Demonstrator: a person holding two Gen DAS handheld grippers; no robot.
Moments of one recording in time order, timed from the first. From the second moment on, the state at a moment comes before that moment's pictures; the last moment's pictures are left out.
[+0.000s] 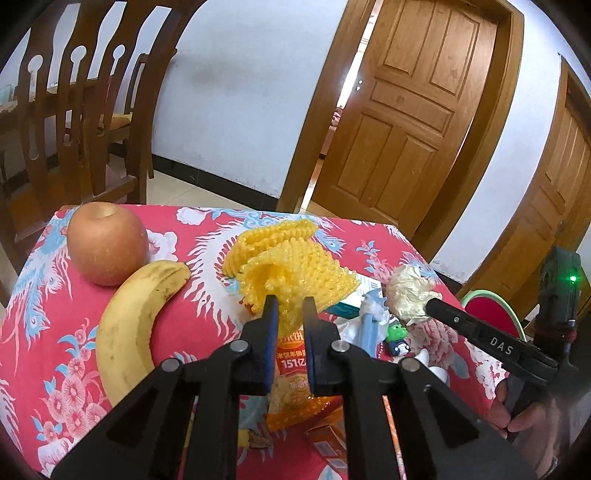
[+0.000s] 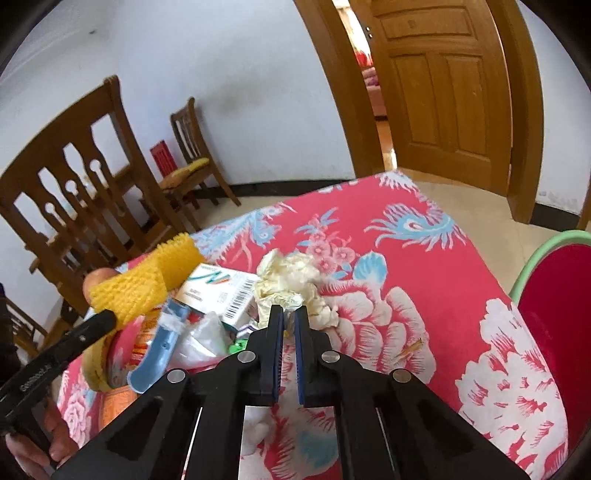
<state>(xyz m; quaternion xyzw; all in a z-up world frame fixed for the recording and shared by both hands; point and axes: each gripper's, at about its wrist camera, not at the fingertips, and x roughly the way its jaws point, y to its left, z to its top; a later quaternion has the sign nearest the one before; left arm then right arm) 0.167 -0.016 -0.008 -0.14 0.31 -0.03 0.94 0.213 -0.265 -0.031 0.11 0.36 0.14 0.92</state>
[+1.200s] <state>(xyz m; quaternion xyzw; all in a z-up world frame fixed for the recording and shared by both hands) 0.158 -0.094 0.022 -0.09 0.30 -0.09 0.94 0.185 -0.298 -0.004 0.11 0.29 0.15 0.94</state>
